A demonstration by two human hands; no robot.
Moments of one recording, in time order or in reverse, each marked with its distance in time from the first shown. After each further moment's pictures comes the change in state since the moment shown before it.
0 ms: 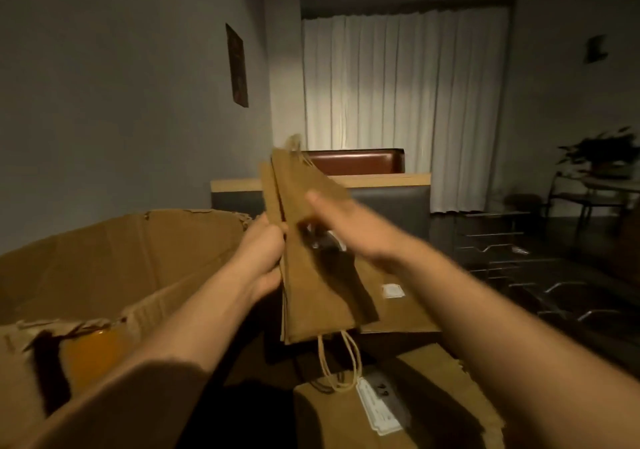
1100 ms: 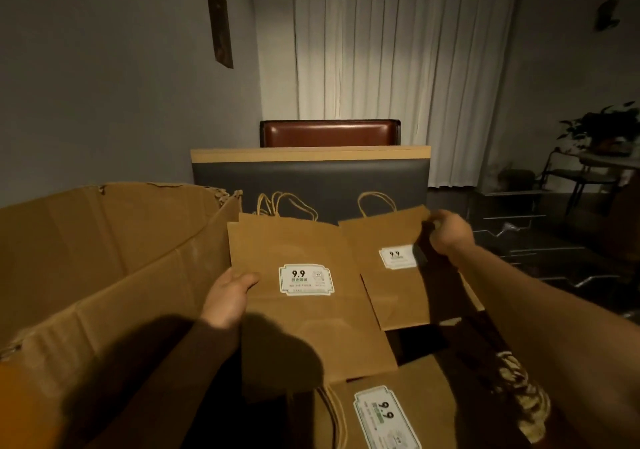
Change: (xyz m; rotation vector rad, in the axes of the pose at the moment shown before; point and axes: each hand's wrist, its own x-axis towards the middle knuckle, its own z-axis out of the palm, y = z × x) left_hand 0.047 -0.111 -0.061 0.139 0.263 -0.108; right_hand 0.092 0.265 -0.079 -0.360 0.484 0.597
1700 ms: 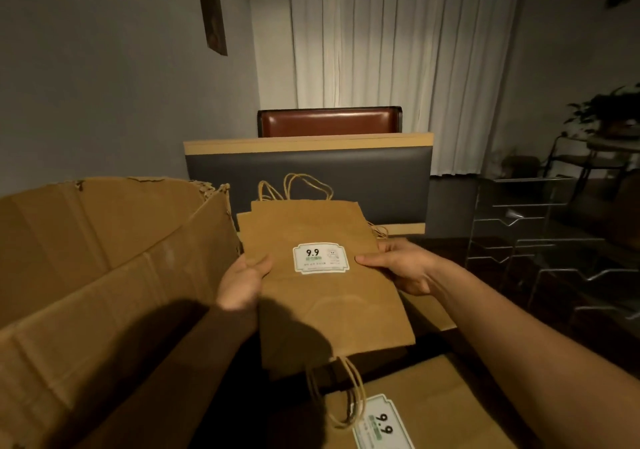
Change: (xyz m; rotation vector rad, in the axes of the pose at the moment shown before) left_hand 0.038 -0.015 0.040 -0.132 -0.047 -0.060; right_hand -0.052 -0.024 0.048 0.624 -0.804 0.078
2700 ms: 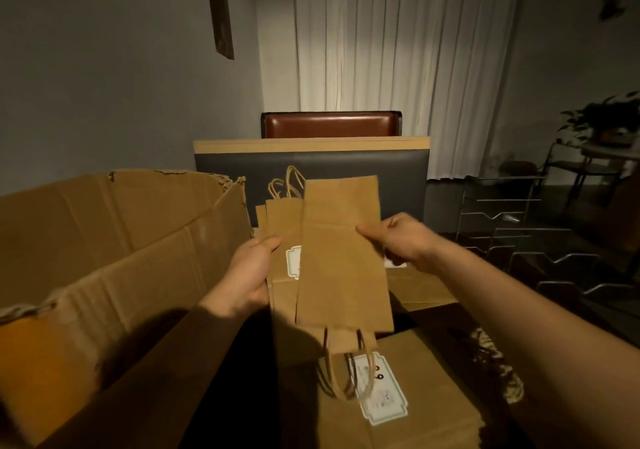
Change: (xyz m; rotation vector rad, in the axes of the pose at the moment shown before) left_hand -0.045 0.025 -0.006 -0.030 -0.132 -0.084; right_hand -0.102 -0.043 0.033 -0.384 0.163 -0.177
